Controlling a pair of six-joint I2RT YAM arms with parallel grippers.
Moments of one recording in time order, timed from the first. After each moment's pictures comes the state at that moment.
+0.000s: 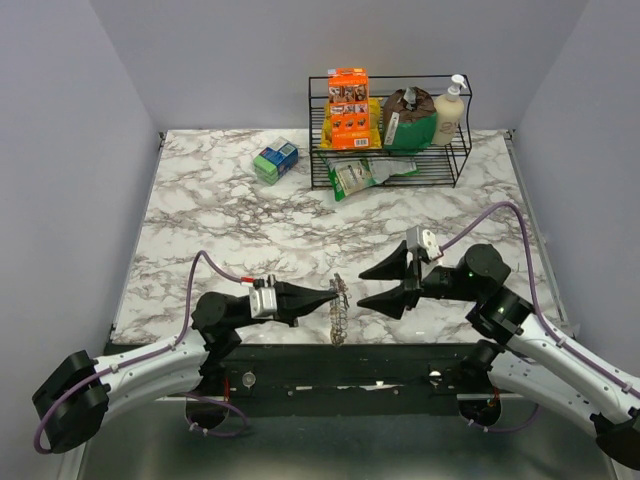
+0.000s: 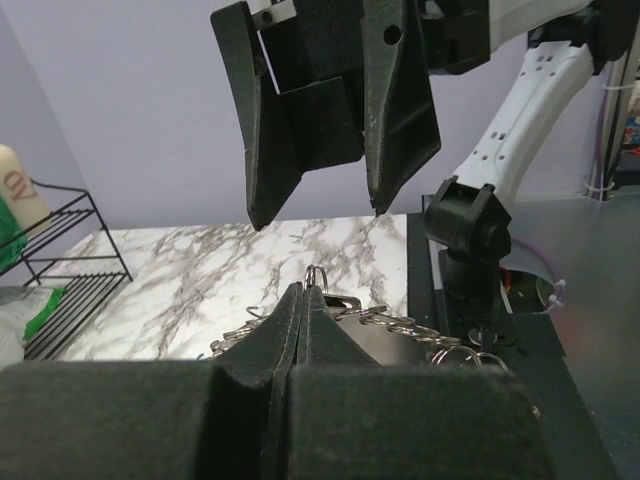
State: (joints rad) left arm -0.92 0.77 0.16 1.03 0.50 -0.05; right arm 0.77 0.70 0.59 0.12 -0.68 0.13
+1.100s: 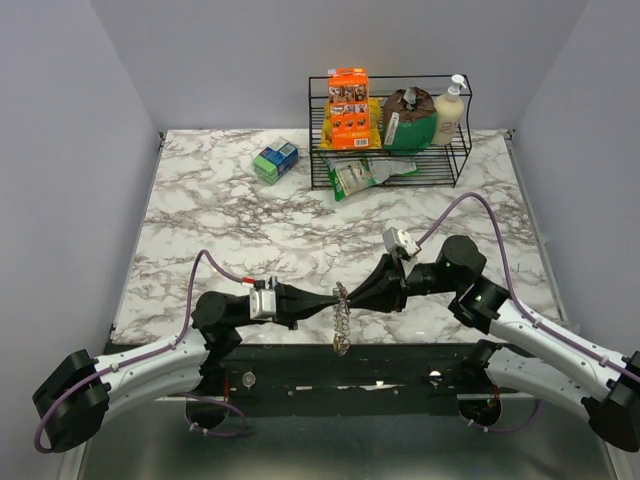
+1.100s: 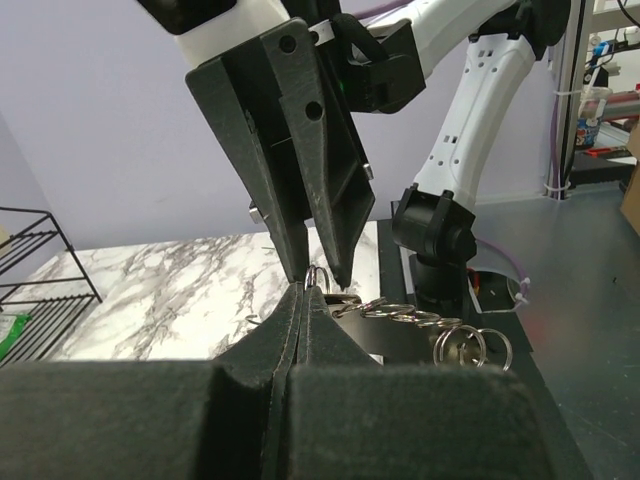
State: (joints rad) left arm -0.92 0.78 0.17 1.07 0.58 -0.08; right arm 0.77 0.85 0.57 0.28 -0.90 0.19
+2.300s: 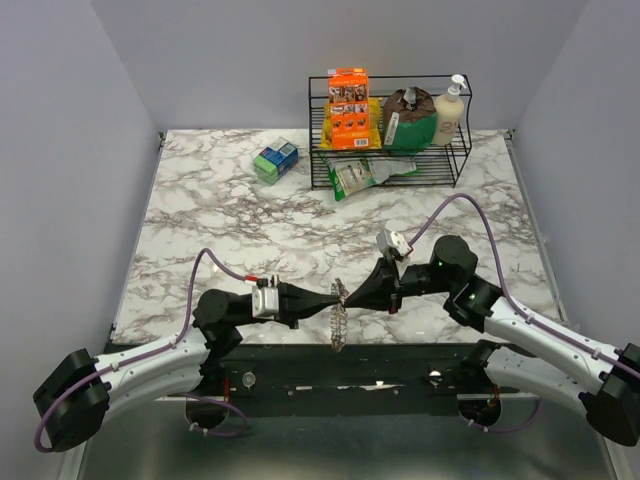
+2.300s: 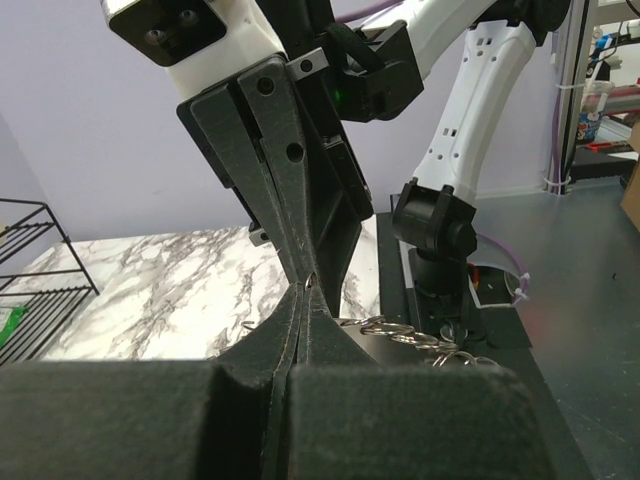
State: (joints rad) left arm -0.92 0.79 0.19 1.04 0.58 -0.08; right arm 0.77 0.91 0.55 0.29 -0.88 0.19
